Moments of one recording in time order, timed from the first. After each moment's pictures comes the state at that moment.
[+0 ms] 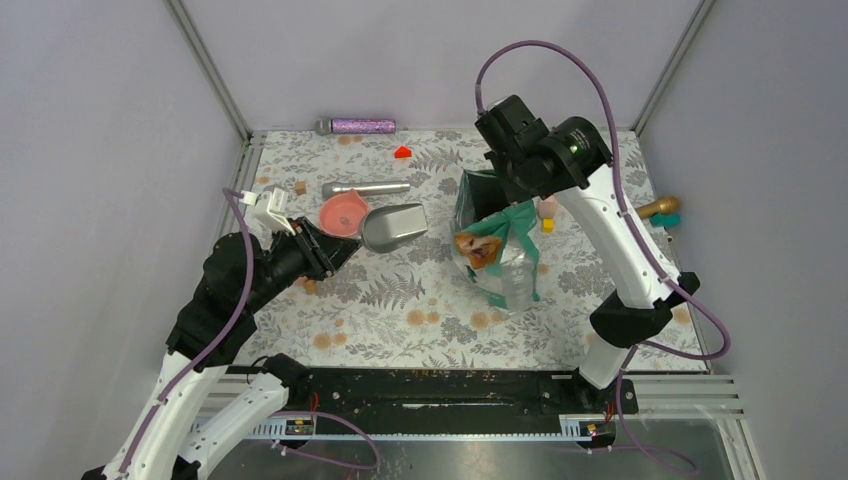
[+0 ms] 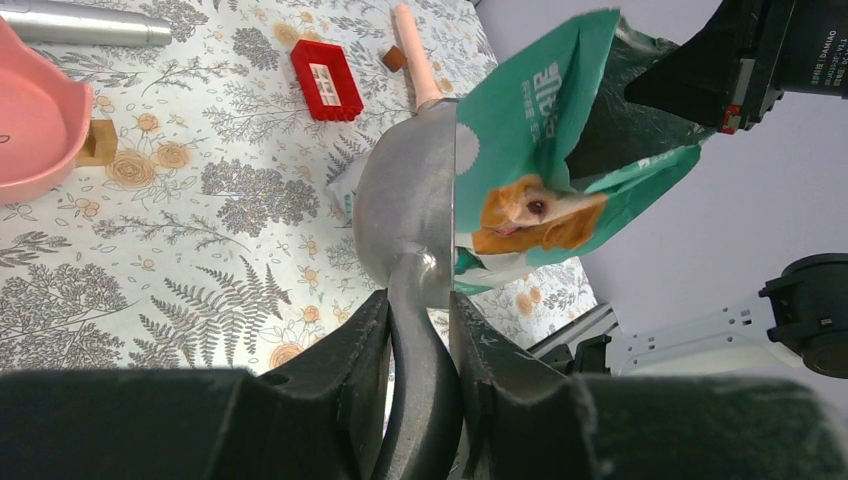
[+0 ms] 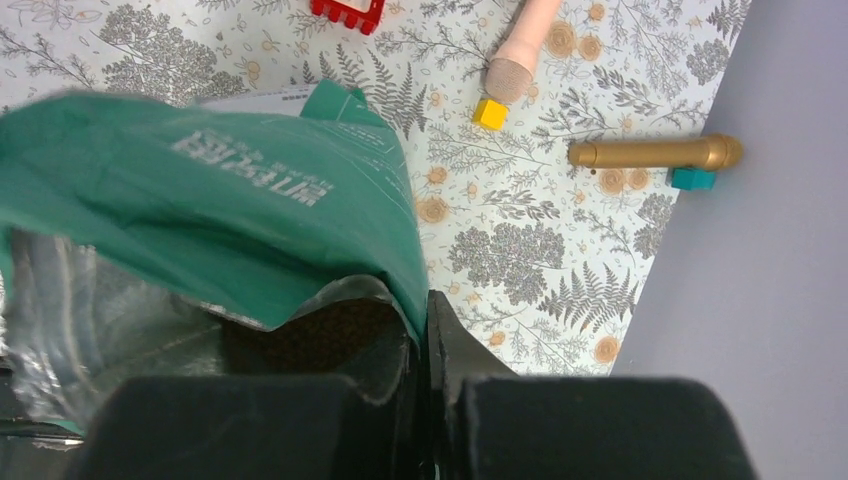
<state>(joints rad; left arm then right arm) -0.49 0.61 0.99 -0.60 0.16 -0.67 0.73 1.74 2.31 -1.59 0.49 0.19</state>
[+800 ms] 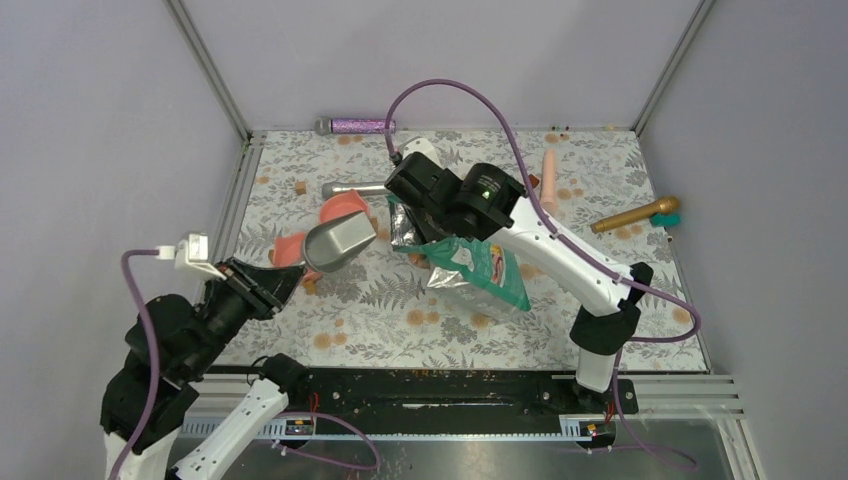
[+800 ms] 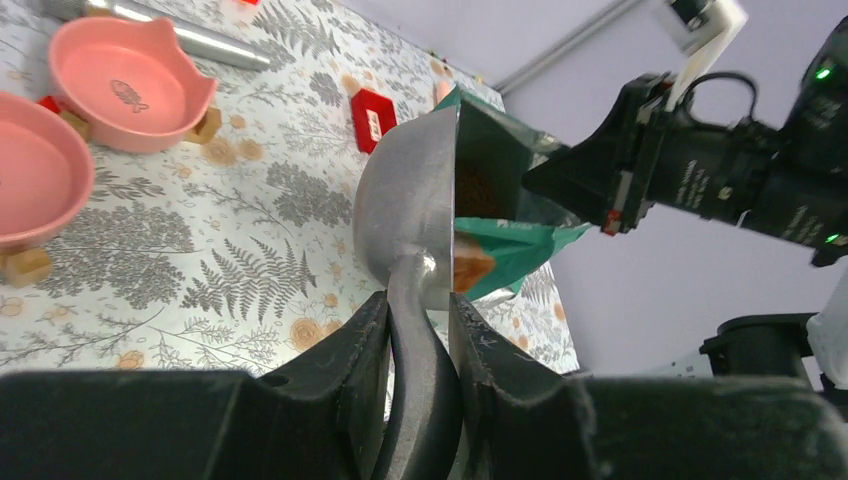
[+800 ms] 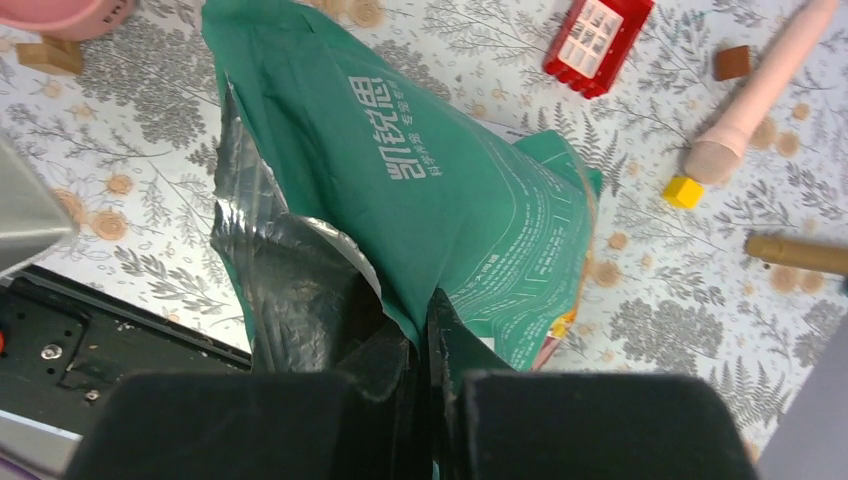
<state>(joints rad) -0.48 0.38 1.12 -0.91 -0.03 -0.78 1.07 1.84 2.27 -1.42 0.50 0.38</state>
